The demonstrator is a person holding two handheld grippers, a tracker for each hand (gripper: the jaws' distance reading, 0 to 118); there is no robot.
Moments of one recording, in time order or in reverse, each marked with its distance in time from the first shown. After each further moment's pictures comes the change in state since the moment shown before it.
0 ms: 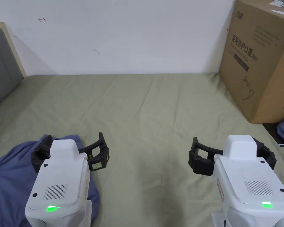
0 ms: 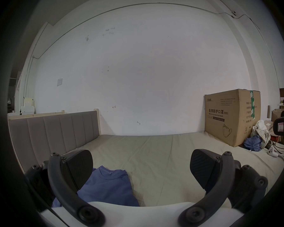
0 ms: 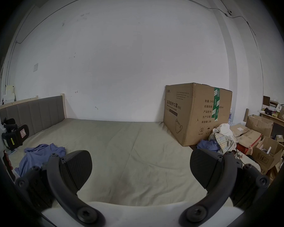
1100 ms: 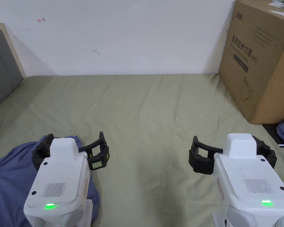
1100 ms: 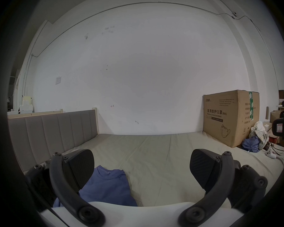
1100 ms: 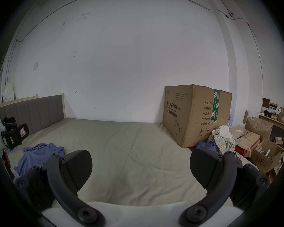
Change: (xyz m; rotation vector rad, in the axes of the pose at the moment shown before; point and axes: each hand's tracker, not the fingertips) left arm 0.000 0.006 -0.003 -0.008 -0.016 0.009; right arm 0.000 0.005 -0.001 0.003 -0.003 0.015
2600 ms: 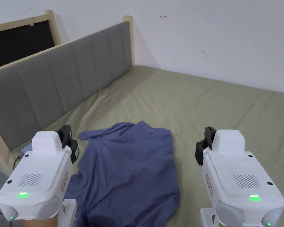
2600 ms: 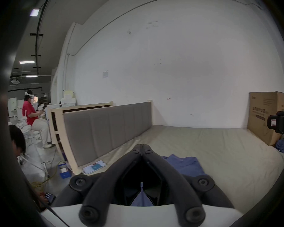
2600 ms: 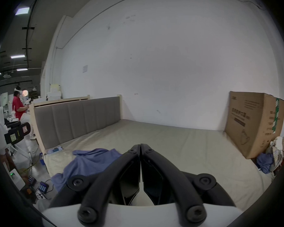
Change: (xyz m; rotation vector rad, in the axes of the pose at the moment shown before) left arm -0.227 0.011 0.106 -0.092 0.439 0.020; right arm -0.228 0.031 -0.012 0.037 0.535 0.040
